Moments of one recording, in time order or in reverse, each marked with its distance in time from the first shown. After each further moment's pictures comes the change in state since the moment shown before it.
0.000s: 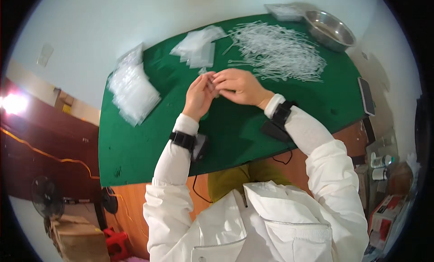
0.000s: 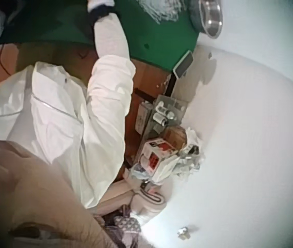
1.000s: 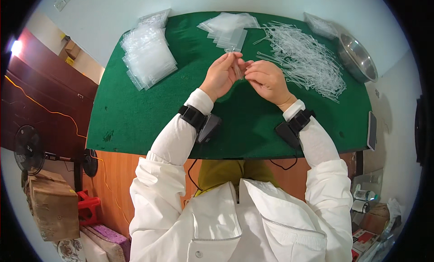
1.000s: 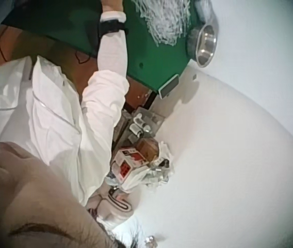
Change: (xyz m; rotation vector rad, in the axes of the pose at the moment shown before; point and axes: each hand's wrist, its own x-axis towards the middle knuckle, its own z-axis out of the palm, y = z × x) left_hand -0.004 0.009 0.021 -0.069 0.098 0.077; right_hand 0.005 -0.002 0.002 -0.126 0.028 -0.063
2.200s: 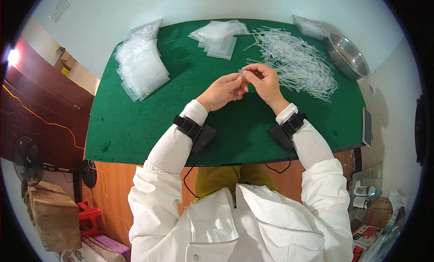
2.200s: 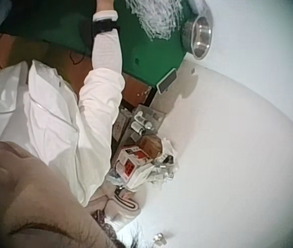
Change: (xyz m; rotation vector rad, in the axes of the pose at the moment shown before) left_hand -0.007 -0.009 0.007 0.276 -0.233 -0.319; right_hand -0.015 0.010 0.006 0.618 0.222 0.789
